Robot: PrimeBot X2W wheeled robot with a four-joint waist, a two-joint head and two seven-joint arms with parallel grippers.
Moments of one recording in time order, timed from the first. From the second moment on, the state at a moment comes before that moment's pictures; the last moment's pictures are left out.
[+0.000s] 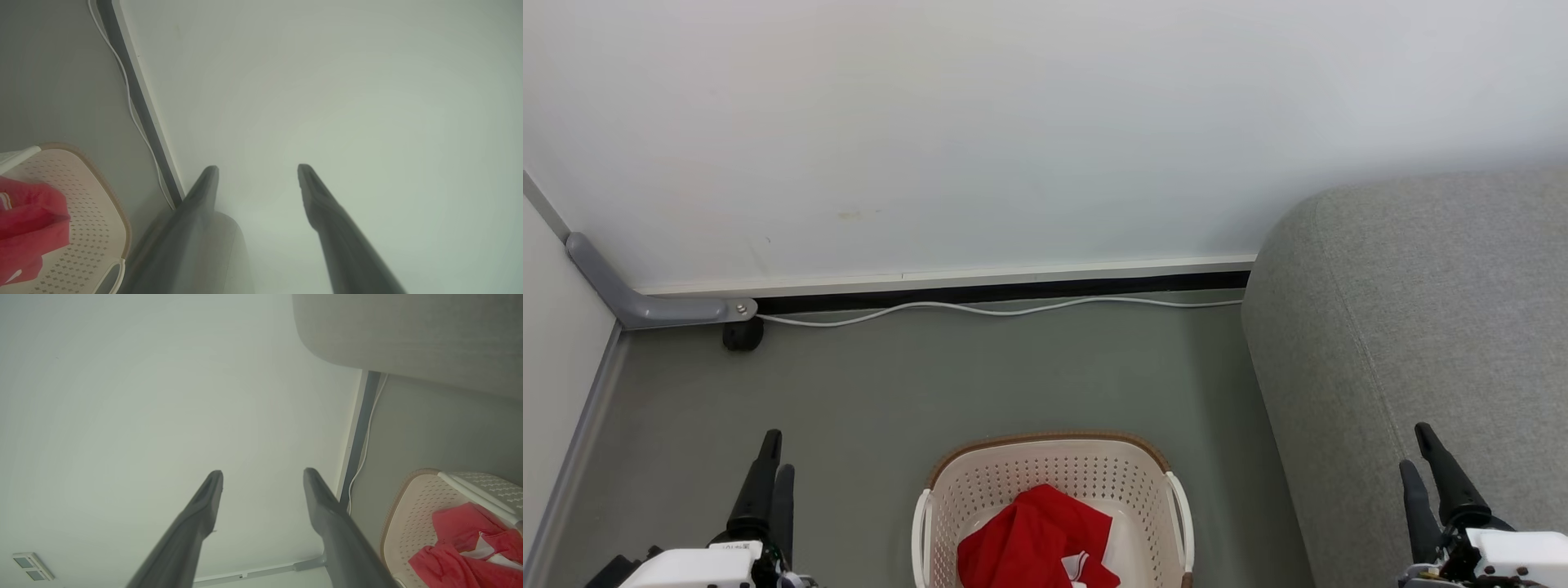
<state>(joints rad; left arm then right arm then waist) -0.01 0.02 0.07 0.31 -1.61 -0.12 0.10 -0.03 -0.02 -0.12 0.30 1.62 0.13 0.10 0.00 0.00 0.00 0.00</state>
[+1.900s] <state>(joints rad) -0.03 0.05 0.01 0.23 -0.84 -0.04 -0.06 -0.07 -0.03 -0.02 0.18 0.85 0.13 -0.06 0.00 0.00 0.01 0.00</state>
